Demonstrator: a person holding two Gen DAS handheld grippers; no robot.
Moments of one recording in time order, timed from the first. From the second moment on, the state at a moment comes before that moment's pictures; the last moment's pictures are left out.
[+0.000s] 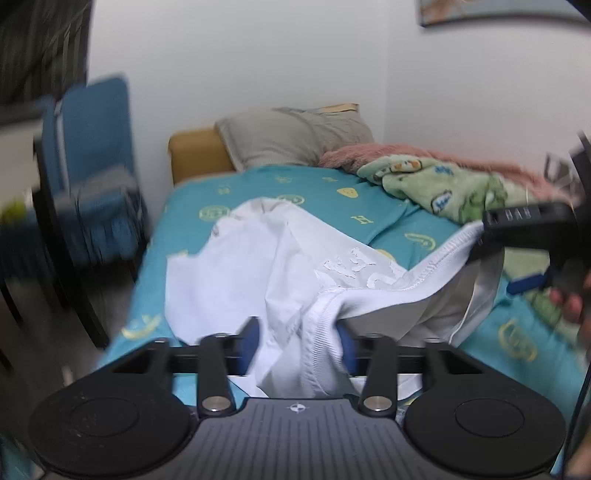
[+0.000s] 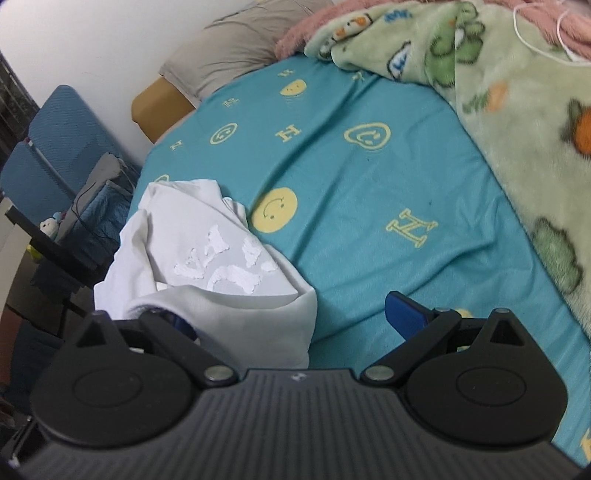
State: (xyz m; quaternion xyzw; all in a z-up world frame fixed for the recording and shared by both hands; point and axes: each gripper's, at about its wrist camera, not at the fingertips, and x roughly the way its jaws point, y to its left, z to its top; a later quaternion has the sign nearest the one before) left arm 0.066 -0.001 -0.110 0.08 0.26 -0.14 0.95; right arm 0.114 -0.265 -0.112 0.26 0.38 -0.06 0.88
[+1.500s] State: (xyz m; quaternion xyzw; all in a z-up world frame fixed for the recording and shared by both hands) left arm 0.075 -0.004 -0.101 0.11 0.20 0.07 0.97; right arm 0.108 -0.235 -0.118 0.16 0.39 -0.05 0.90
